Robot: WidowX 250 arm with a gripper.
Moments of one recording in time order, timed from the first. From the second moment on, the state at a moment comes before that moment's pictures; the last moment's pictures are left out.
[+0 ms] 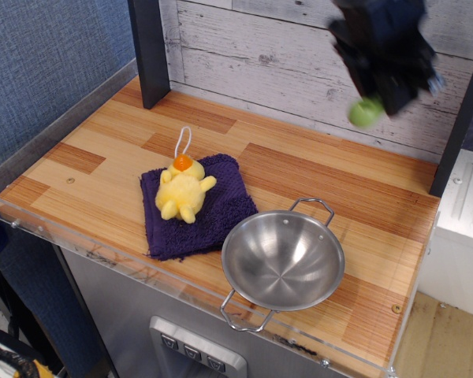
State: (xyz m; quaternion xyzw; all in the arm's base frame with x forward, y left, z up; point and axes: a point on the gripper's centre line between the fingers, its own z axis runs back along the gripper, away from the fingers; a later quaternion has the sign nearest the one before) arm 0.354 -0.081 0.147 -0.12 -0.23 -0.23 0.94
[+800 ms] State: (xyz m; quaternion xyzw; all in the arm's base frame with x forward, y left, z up) arm 0.278 0.052 0.170 -0.08 -0.24 -0.05 0.97
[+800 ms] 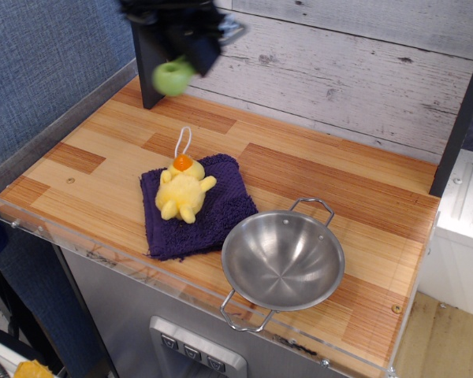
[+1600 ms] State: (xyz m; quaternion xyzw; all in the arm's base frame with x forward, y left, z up) arm 0.277 0.166 0.100 -0.03 -0.17 0.07 0.98
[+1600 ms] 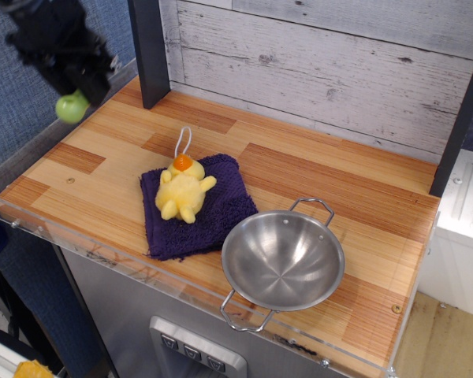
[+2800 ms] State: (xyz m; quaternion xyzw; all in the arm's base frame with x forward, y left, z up) arm 0.289 0.168 0.012 0.00 -0.12 0.00 0.99
